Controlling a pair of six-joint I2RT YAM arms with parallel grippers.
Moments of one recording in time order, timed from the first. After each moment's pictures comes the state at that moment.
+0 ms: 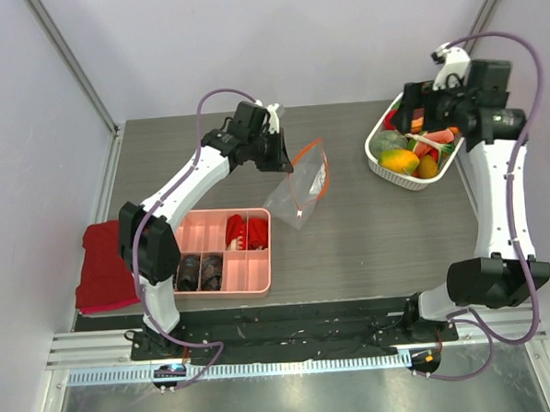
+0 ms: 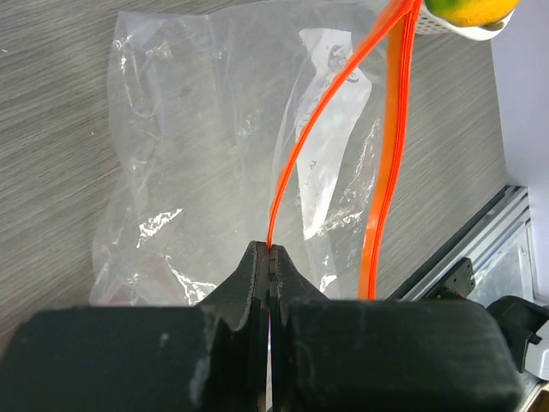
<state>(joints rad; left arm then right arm) -0.57 1.89 1.78 -0.64 0.33 -0.44 -0.12 1.44 1.72 -0.83 -0.45 -0.07</state>
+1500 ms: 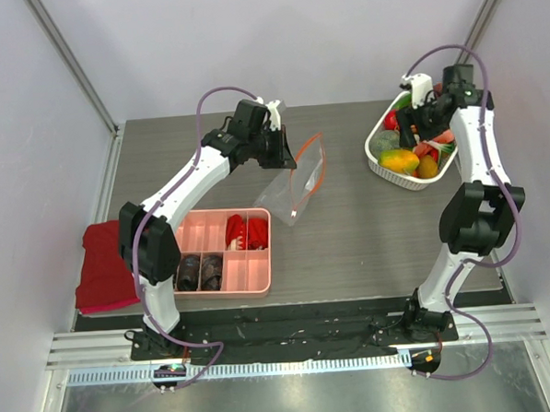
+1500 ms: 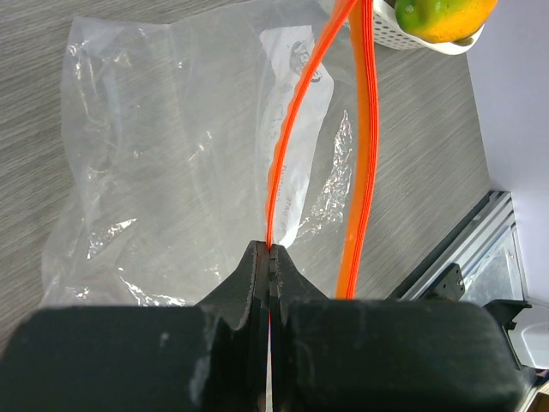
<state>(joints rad) -0.57 1.89 1.78 -0.58 0.34 -0.45 -0.22 1.87 1.90 -0.99 -0.36 -0.55</state>
